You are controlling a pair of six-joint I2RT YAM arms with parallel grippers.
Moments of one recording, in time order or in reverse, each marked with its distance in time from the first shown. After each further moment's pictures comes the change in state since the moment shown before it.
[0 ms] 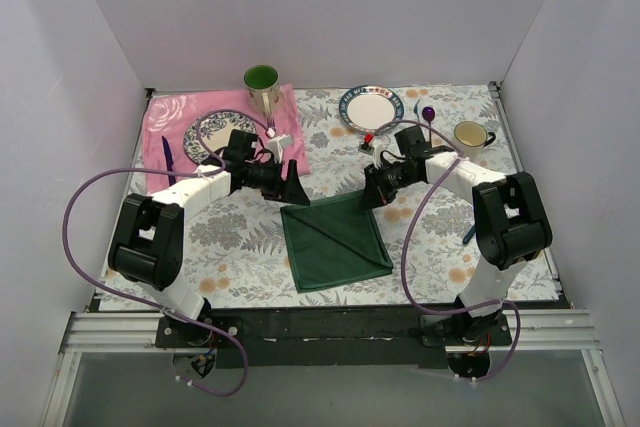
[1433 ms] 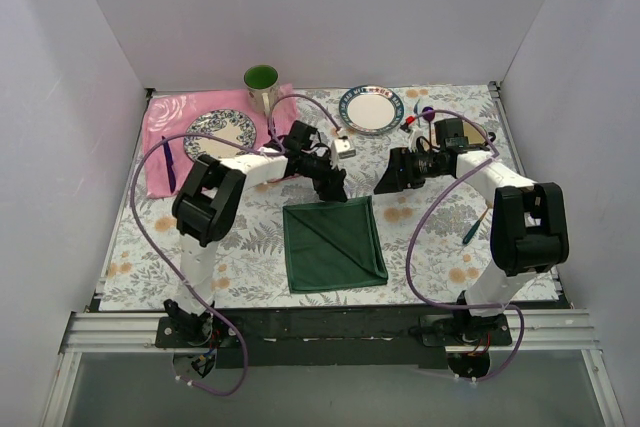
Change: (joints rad) left arm -0.203 0.444 0.387 0.102 0.029 0.643; right arm -0.213 -0.069 -0.041 0.052 0.006 0.163
